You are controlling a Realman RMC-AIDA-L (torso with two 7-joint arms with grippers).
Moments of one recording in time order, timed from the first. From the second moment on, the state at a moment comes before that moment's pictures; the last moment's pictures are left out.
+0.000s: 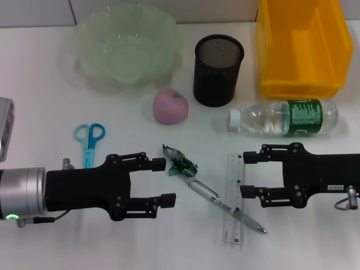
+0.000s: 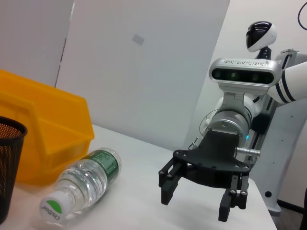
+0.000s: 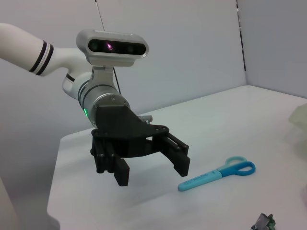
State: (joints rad) left arm -0.43 -1.98 1.26 0.39 1.50 1.62 -1.11; right arm 0.51 2.08 -0.56 -0.52 -2.20 -1.73 1.08
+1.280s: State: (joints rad) left arm -0.49 -1.98 1.14 0.48 1.50 1.59 -1.13; right arm 0.49 2.08 -0.56 -0.49 -2.20 -1.69 1.08
